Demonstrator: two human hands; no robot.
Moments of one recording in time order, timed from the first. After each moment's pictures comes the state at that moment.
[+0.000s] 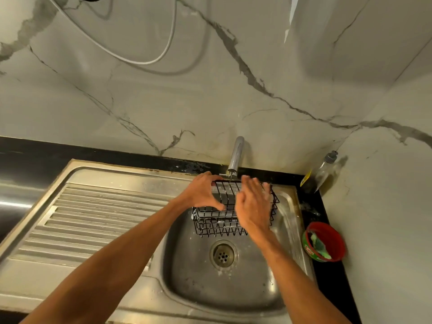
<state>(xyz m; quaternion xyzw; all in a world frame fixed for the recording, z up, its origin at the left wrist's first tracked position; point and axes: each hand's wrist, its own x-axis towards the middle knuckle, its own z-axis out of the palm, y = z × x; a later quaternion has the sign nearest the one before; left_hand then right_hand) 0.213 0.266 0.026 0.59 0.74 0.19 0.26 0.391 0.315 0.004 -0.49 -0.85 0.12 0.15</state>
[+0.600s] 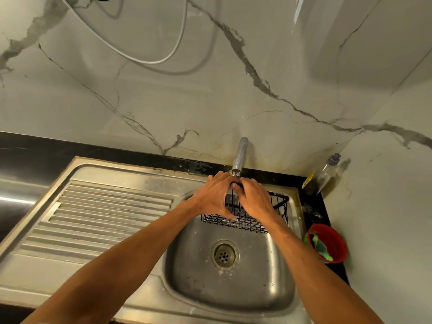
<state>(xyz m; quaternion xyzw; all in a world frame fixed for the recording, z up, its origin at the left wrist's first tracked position) 0.232 0.264 0.021 0.72 0.65 0.22 0.13 0.386 0.344 0.025 -0.39 -0.89 0.20 0.12</state>
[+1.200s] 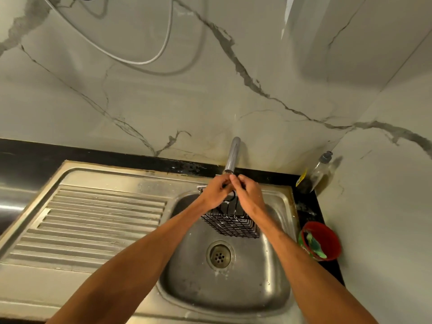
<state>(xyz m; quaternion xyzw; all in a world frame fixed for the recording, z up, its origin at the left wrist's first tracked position) 0.255 0.285 0.025 0.59 0.62 0.43 0.31 0.388 0.344 0.022 -0.41 -0.75 0.44 0.26</state>
